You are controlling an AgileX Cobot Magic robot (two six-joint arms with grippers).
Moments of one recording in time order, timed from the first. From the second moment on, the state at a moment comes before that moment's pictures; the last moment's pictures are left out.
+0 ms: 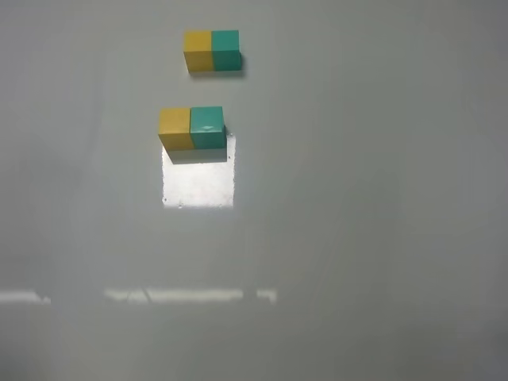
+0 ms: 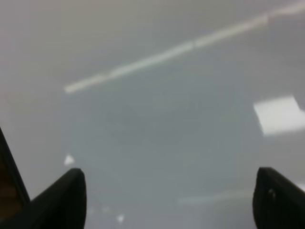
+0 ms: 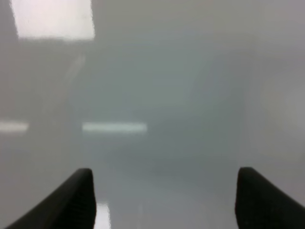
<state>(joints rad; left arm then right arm) 0.22 0.59 -1.10 0.08 1.23 0.47 0.03 -0.01 -0.50 -0.09 0.98 0.01</state>
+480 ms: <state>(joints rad) 0.29 0.06 -0.70 -0.25 1.22 0.36 0.03 -0.01 -0.50 -0.09 0.98 0.01</state>
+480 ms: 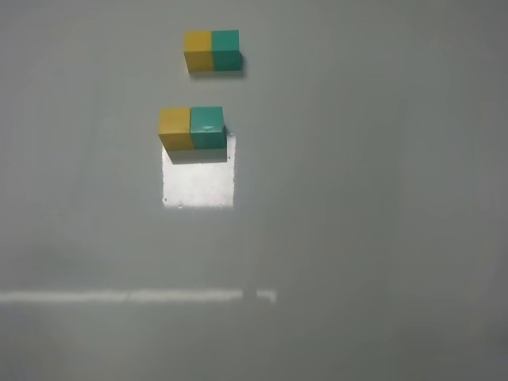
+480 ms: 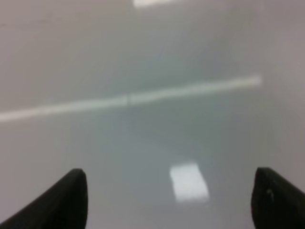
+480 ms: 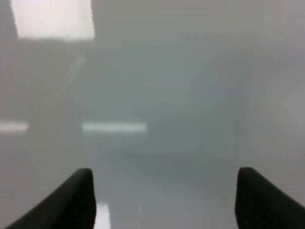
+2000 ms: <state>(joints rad) 0.02 -0.01 -0.54 -0.10 1.15 0.13 0.03 -0.01 -0.50 -0.09 0.98 0.01</state>
